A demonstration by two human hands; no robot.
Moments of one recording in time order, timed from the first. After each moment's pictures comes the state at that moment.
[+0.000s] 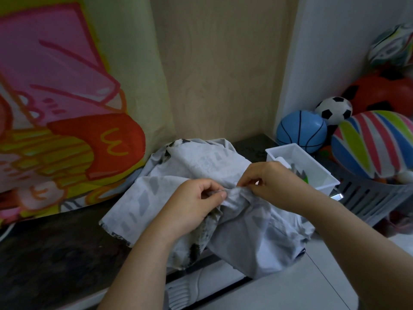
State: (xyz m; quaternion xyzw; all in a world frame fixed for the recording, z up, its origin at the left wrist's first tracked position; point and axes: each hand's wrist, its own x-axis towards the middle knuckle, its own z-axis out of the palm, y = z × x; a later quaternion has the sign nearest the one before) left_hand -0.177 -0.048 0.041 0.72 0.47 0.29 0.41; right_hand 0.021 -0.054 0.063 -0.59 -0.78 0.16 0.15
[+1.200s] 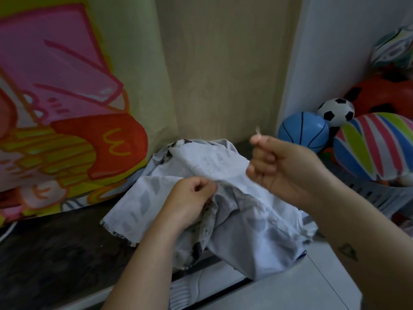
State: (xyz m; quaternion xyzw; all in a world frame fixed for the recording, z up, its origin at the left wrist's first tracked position) left_hand -0.177 -0.043 0.042 0.62 0.57 0.32 0.44; right_hand 0.000 -0.074 0.108 -0.36 -0.30 0.67 0.57
